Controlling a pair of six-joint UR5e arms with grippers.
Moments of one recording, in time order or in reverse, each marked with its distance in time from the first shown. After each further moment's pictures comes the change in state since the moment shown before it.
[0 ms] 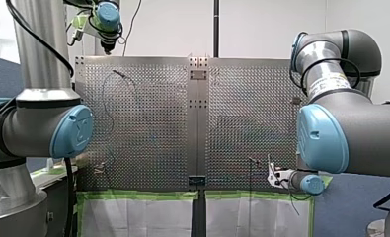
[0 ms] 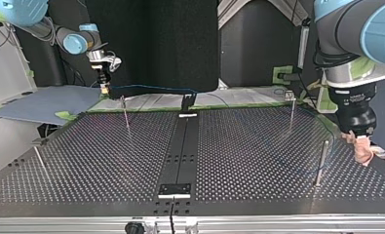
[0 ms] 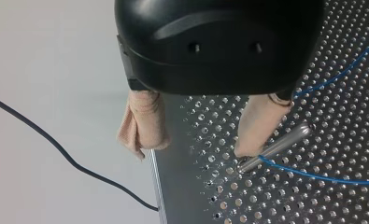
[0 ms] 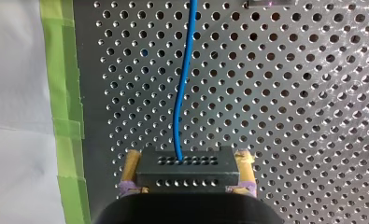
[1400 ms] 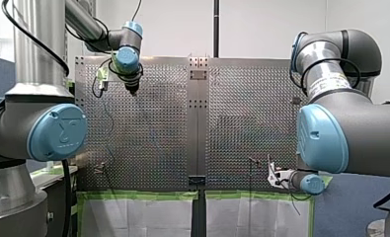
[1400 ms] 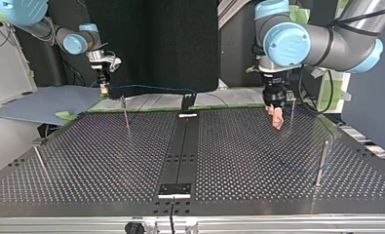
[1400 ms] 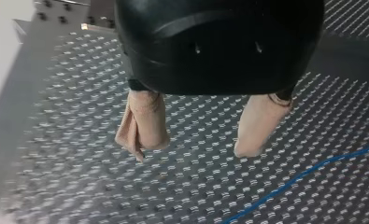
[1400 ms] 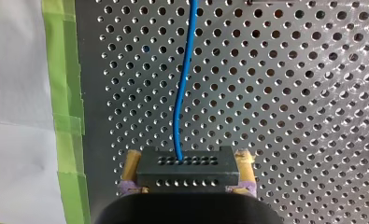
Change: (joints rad) left arm -0.224 -0.163 -0.274 0.261 -0.029 -0.286; right arm -0.001 0.000 -0.002 0.006 0.007 -0.013
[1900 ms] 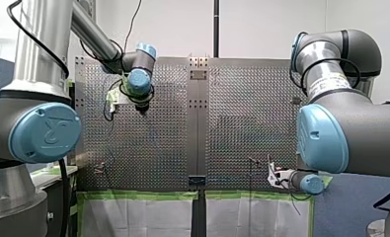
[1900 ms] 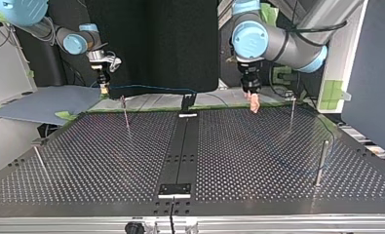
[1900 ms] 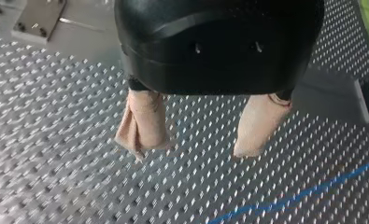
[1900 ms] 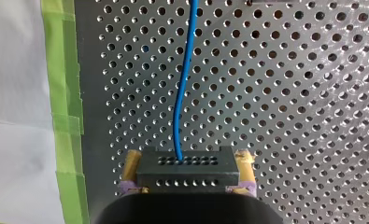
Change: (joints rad) left arm -0.136 -0.136 -0.077 0.136 -0.101 -0.129; right arm 0.000 0.000 -0.001 -0.002 0.001 -0.003
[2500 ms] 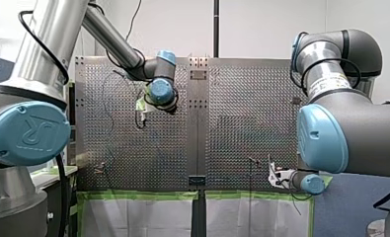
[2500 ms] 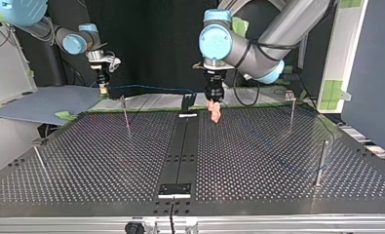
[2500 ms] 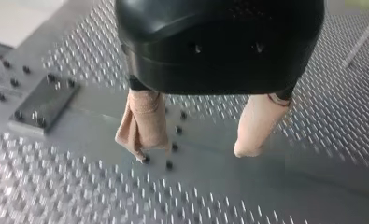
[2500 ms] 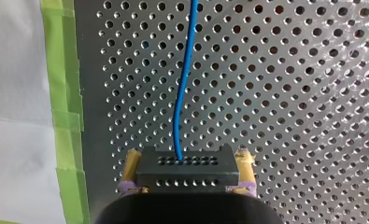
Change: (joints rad) left arm -0.159 -0.160 0.140 0.159 0.042 -0.106; right arm -0.005 0.000 0.000 0.002 0.000 -0.001
